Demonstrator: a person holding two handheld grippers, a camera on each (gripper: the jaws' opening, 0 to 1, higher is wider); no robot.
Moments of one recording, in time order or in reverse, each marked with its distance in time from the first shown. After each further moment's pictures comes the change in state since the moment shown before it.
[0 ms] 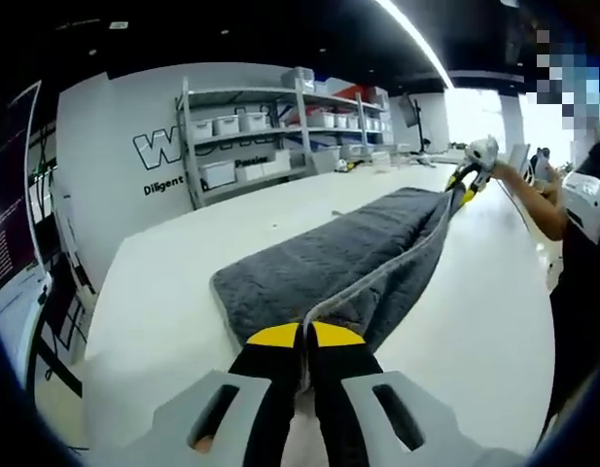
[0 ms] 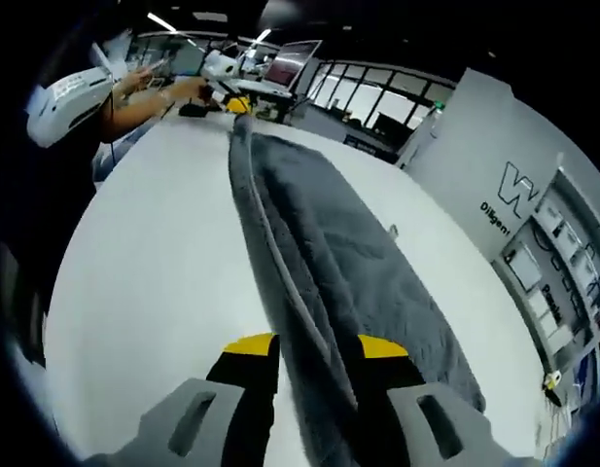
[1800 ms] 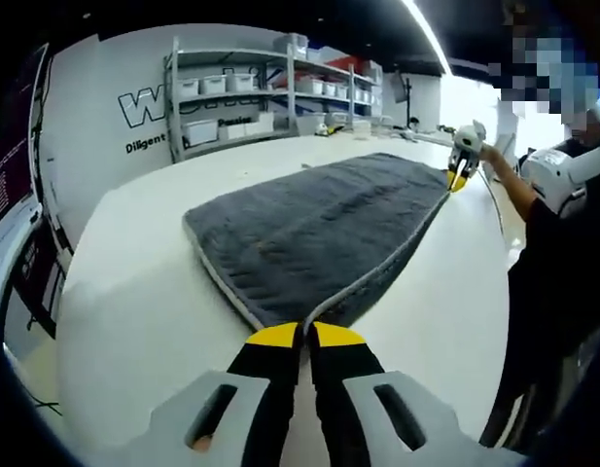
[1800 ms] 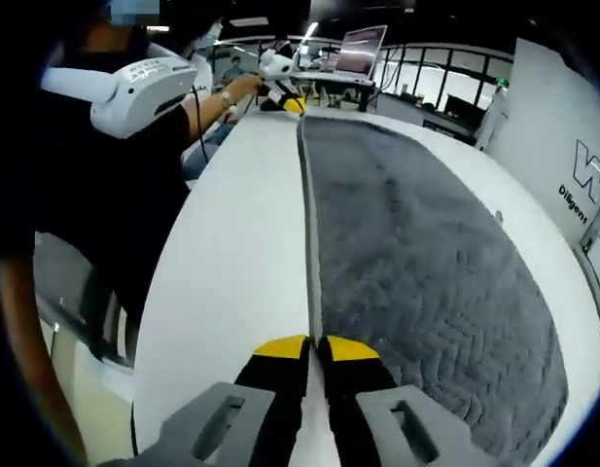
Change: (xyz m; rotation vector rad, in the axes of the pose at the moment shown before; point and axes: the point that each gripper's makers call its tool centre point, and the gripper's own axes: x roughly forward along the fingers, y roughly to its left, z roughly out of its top) left arm -0.048 -0.048 -0.060 -0.065 0.166 -0.103; right arm -0.021 0.118 -0.007 0.074 0.033 0.378
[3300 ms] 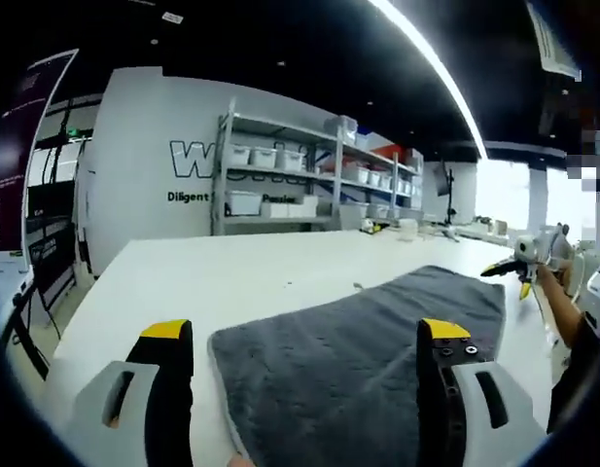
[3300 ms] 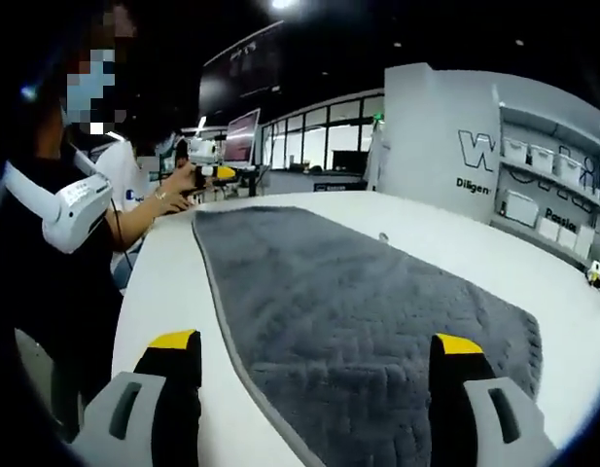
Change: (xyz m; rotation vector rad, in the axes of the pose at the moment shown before) left arm 0.070 0.080 0.151 -0.168 -0.376 0.157; right arm -0.060 -0.065 0.002 0.330 -0.409 -0.365
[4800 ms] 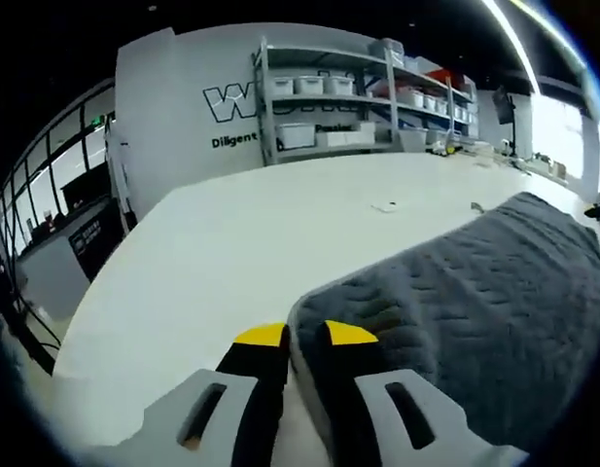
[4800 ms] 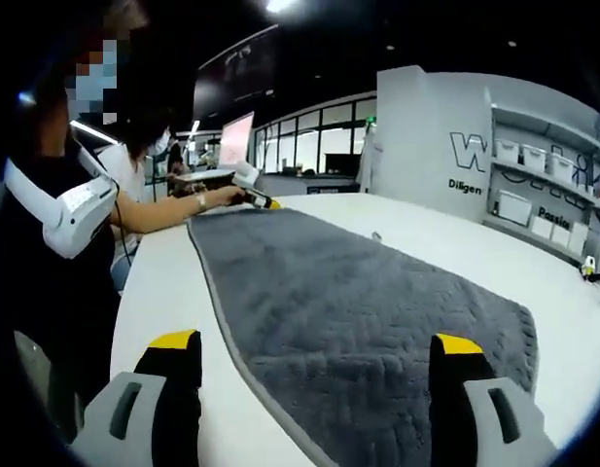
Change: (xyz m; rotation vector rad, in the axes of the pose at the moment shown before) left arm 0.103 0.104 -0.090 0.098 0.295 0.280; right arm -0.006 0.001 -0.004 0.003 -0.015 -0.032
